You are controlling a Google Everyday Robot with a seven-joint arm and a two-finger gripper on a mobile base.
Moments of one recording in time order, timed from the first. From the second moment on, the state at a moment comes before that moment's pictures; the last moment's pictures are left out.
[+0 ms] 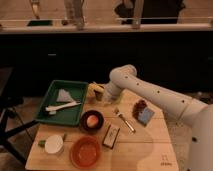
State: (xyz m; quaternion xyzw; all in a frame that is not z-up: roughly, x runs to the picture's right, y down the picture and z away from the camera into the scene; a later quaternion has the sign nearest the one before) arm -0.007 0.073 0.828 -0.30 -0.19 0.03 0.93
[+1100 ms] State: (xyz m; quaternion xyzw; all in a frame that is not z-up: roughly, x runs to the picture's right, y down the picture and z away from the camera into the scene) arm -0.026 0.010 0.840 -0.23 -0.14 0.09 0.96
